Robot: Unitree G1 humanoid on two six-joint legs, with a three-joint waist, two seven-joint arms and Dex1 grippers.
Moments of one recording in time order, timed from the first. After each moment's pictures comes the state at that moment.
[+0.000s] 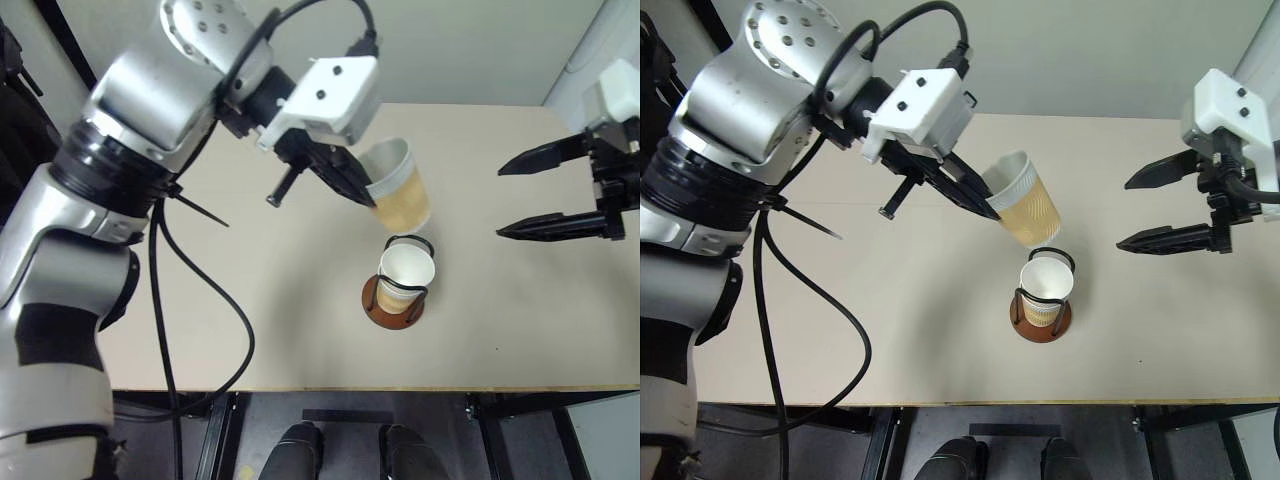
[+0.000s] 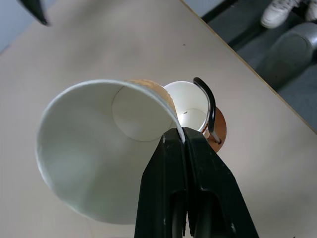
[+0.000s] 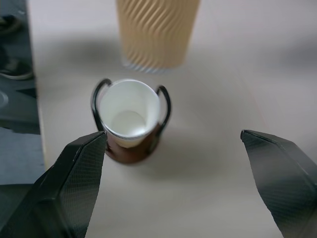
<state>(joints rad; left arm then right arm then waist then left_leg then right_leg) -1.59 0.75 -0.71 0.30 -0.48 0.19 -1.58 -0.95 -1.33 0.00 -0.26 0.50 0.94 1.43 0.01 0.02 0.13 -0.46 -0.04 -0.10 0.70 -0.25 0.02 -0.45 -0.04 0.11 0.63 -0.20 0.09</state>
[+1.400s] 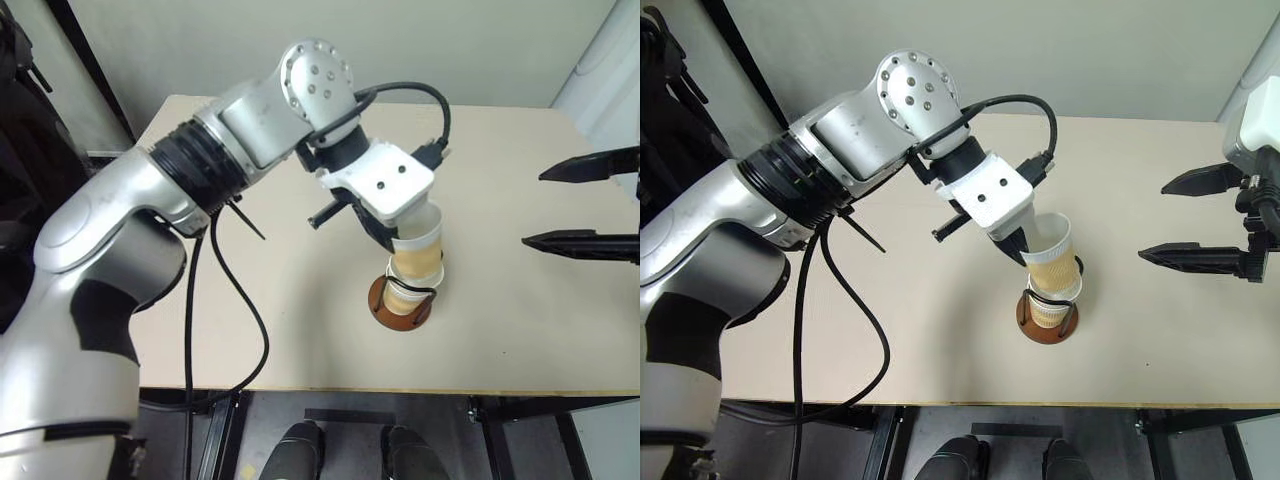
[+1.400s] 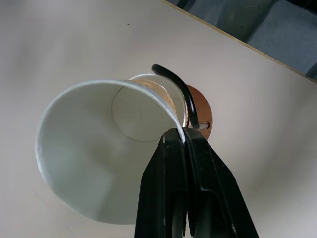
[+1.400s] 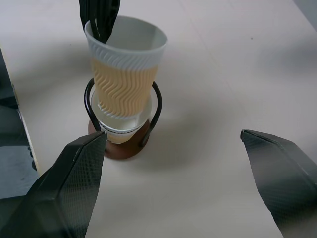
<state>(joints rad) -1.69 0.61 -1.03 0.45 -0.48 -0.19 -1.58 -0.66 -1.46 -0.31 -0.44 0.74 1.07 1.20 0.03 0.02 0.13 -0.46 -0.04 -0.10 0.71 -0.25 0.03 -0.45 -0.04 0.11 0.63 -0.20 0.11</state>
